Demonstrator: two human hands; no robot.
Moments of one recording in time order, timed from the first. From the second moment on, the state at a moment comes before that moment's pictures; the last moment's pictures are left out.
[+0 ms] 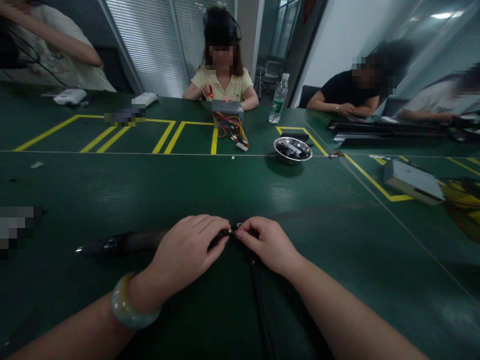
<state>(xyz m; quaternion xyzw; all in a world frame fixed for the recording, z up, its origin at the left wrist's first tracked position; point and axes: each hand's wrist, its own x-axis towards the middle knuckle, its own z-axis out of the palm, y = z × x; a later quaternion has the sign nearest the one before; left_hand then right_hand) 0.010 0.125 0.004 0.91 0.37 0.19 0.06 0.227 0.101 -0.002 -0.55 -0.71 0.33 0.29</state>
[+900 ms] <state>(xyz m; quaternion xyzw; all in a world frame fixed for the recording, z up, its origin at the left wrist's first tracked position) 0.011 0.125 0.007 0.91 0.36 0.20 0.05 0.227 0.100 -0.001 -0.53 -0.72 0.33 0.30</state>
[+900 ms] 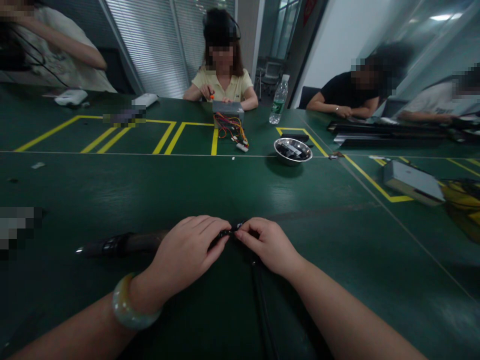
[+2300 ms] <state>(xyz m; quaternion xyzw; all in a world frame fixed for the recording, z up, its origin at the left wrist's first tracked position) 0.012 0.124 0.006 0.91 0.35 0.23 0.04 0.224 0.100 -0.012 -0.55 -0.65 0.39 0.34</state>
